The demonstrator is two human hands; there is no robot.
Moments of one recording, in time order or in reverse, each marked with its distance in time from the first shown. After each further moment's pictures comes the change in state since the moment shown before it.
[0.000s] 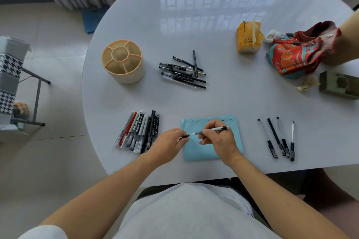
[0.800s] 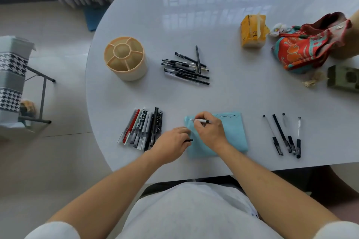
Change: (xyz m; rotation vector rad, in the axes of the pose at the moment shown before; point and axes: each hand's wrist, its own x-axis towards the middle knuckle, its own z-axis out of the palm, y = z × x) left_hand 0.000 -0.010 0.006 0.226 -0.059 0.175; right_hand 0.043 0.032 0.029 -0.568 0.100 -0.178
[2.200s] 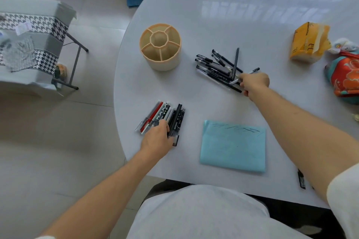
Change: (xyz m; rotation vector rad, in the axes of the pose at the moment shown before) left_hand -0.047 -0.039 -0.024 -0.104 0.131 -0.881; right_hand 0.205 -0.066 -0.037 0.100 0.132 0.498
